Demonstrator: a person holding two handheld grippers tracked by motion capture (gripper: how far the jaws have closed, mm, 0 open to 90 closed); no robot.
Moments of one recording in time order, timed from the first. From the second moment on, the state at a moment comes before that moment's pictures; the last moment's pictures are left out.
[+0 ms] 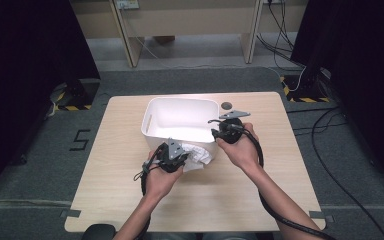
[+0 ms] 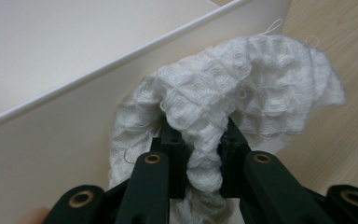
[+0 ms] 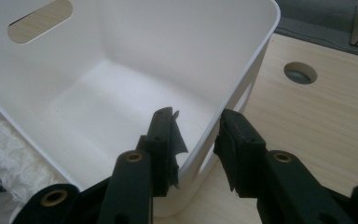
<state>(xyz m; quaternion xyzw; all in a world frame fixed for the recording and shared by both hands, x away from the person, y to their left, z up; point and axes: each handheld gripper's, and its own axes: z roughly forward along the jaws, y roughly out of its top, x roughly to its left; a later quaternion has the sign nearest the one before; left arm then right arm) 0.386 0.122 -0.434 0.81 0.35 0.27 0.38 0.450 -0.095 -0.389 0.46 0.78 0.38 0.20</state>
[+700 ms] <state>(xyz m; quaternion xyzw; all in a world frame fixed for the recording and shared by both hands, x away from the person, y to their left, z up) 0.386 0.118 -0.447 0.81 0.36 0.26 0.38 0.450 -0.095 -0.389 0.46 0.78 0.38 0.20</state>
